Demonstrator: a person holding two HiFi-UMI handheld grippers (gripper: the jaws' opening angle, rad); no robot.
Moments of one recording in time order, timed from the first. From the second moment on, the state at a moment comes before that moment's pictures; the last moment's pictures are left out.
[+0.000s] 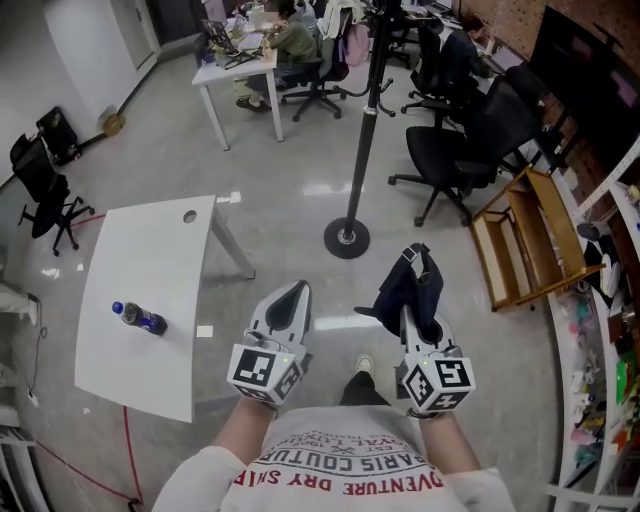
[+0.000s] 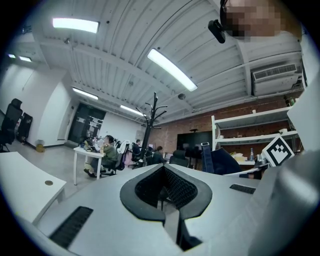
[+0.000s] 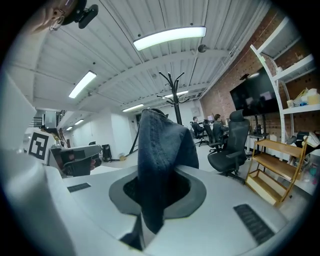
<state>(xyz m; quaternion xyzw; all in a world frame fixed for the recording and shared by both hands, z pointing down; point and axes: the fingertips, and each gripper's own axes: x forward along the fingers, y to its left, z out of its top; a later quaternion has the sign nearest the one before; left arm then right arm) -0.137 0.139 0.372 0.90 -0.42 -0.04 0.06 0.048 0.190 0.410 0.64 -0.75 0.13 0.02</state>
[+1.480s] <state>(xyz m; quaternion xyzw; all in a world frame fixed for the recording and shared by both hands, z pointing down) 0.010 -0.330 0.381 0.92 -0.37 -0.02 0.08 0.196 -0.253 0.423 0.68 -0.71 0.17 0.04</state>
